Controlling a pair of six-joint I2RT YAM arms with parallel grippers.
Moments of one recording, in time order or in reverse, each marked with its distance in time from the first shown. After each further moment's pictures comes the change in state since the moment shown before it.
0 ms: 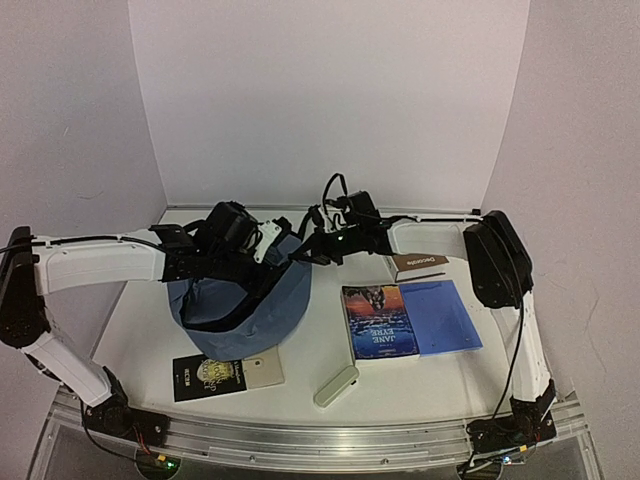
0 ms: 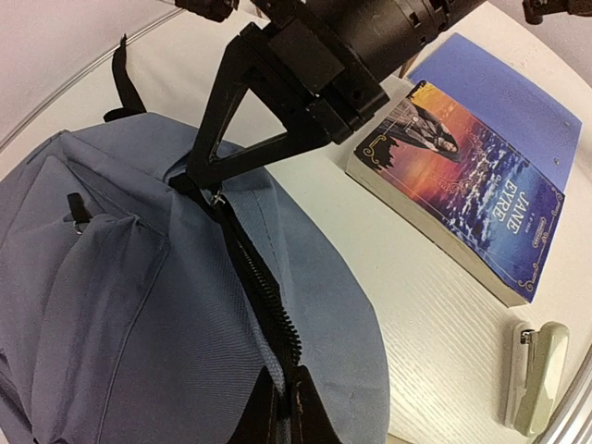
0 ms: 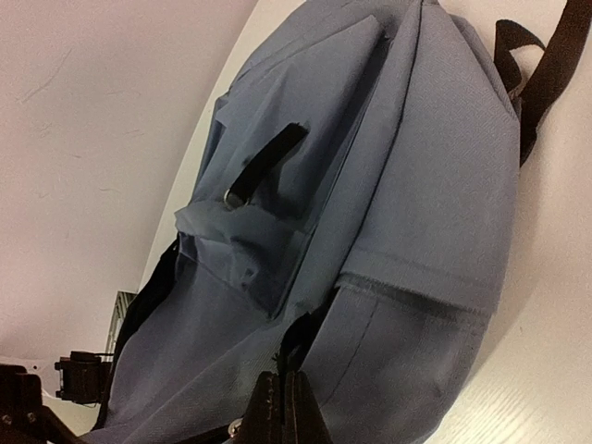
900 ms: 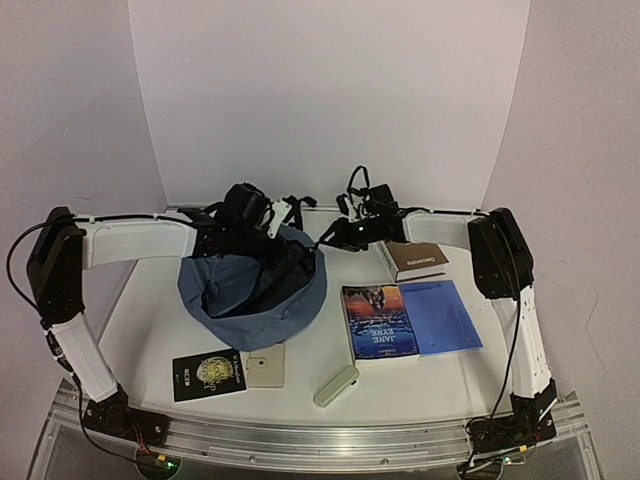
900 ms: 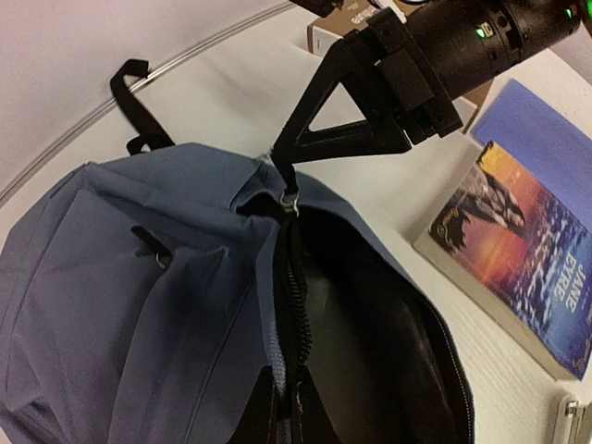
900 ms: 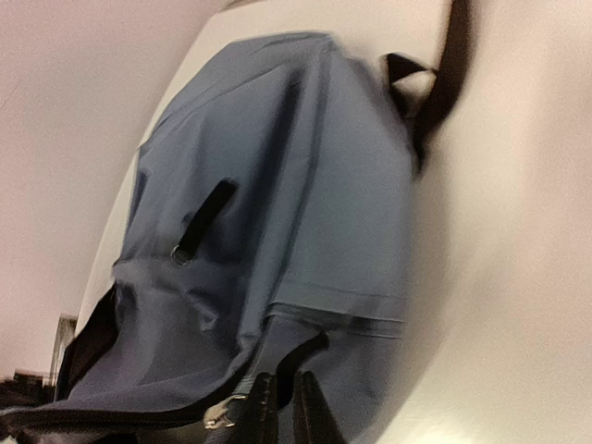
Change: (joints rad) left arm 0.110 0.201 0.154 0.112 -0.001 0.074; right arm -0.121 0.061 0.079 -0.063 0.127 -0.154
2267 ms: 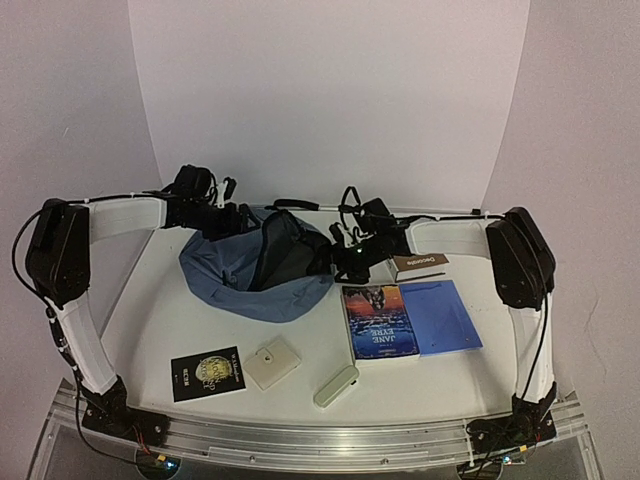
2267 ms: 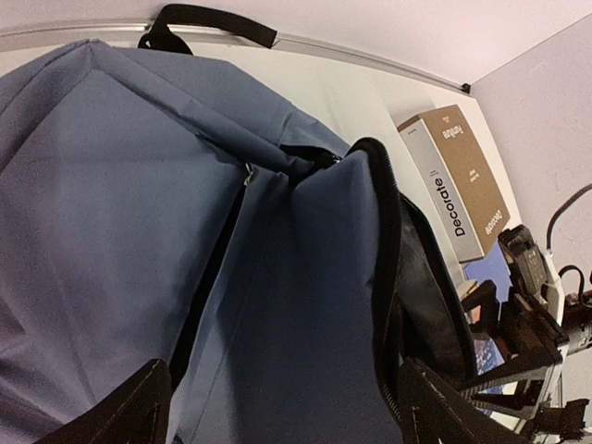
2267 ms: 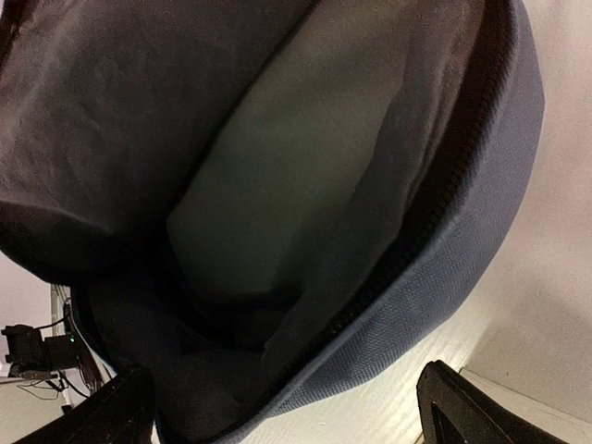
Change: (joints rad) left arm 0.400 0.110 0.101 -0.013 0.433 -0.384; right arm 0.106 -0.208 -0.266 -0.156 -0.022 0.067
